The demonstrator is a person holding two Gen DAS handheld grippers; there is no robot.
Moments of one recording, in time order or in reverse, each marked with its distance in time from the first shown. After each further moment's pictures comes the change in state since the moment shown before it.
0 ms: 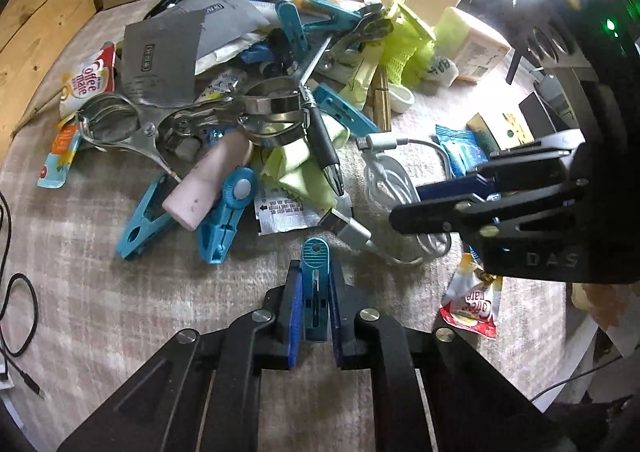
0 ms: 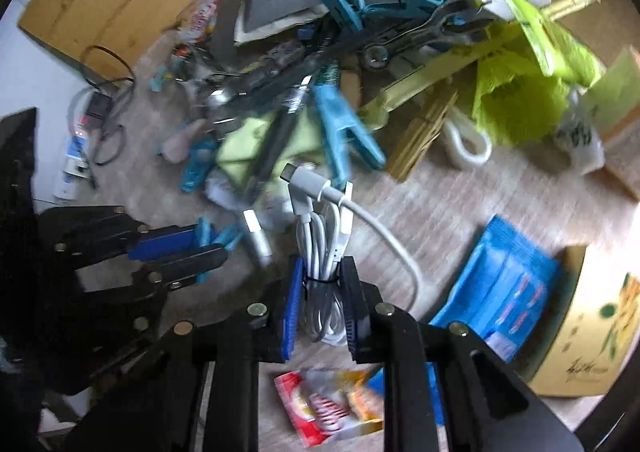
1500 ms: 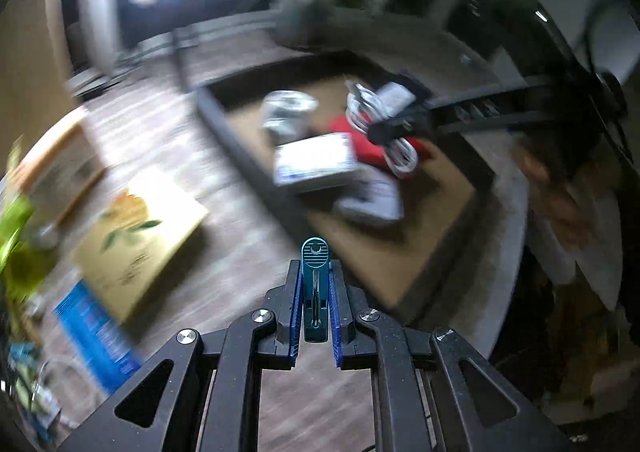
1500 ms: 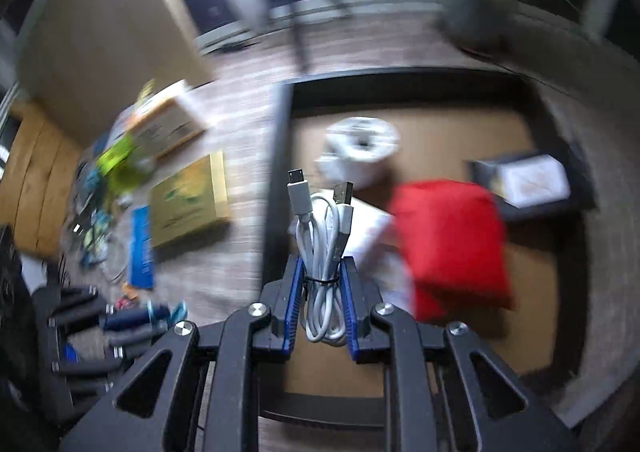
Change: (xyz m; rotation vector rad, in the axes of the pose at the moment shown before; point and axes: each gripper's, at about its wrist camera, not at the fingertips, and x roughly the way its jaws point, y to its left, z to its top) left arm -0.004 -0.358 0.010 0.663 0.028 -0.321; right arm -0.222 -0.246 -0.263 0.702 -0.353 -0.272
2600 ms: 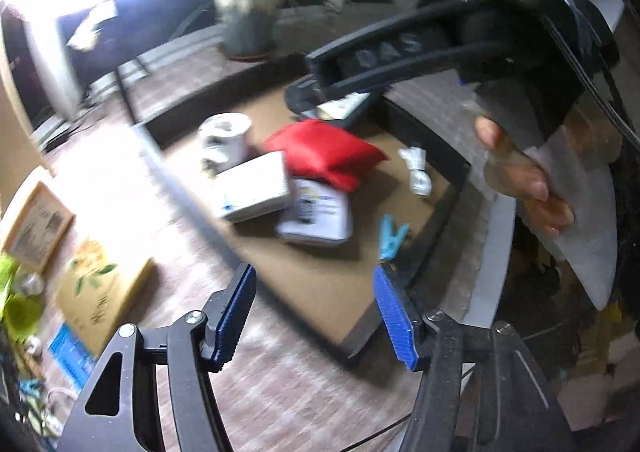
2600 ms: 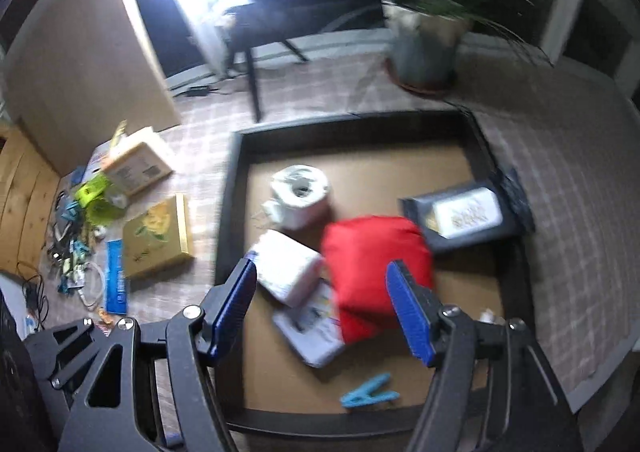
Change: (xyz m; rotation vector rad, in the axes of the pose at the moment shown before) left arm -0.004 -0.043 0.013 0.080 -0.010 0.032; right arm -0.030 0.000 0.015 -0.041 -0.128 -0.077
